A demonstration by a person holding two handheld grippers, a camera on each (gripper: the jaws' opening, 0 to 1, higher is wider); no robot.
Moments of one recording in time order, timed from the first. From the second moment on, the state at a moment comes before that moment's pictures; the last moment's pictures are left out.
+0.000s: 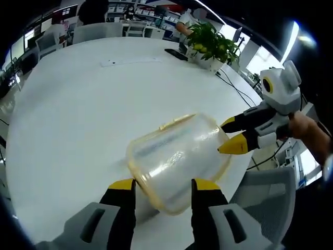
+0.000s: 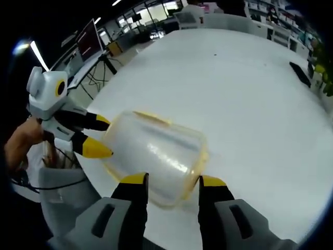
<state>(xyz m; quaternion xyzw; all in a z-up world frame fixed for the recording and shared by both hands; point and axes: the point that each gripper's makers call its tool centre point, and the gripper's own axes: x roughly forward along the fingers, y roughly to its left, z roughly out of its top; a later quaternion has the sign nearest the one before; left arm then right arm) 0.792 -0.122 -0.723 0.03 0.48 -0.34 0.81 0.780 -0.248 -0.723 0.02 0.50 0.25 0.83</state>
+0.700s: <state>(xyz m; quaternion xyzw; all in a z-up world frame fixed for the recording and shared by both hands) 0.783 -0.107 -0.723 0.02 0.48 -0.34 0.81 0.771 -0.236 -0.723 0.03 0.49 0.26 0.83</state>
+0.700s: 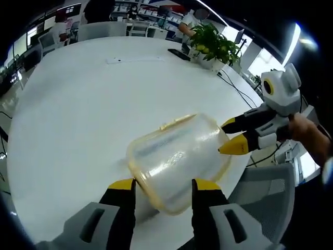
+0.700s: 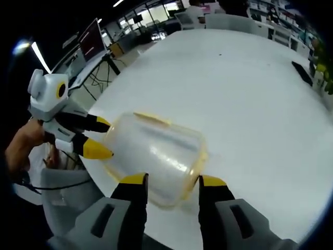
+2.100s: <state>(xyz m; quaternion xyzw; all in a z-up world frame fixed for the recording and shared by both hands) 0.799 -0.115 -0.692 0.07 0.41 -0.39 0.82 0.790 -0.253 -0.694 -0.05 0.43 0.34 0.83</state>
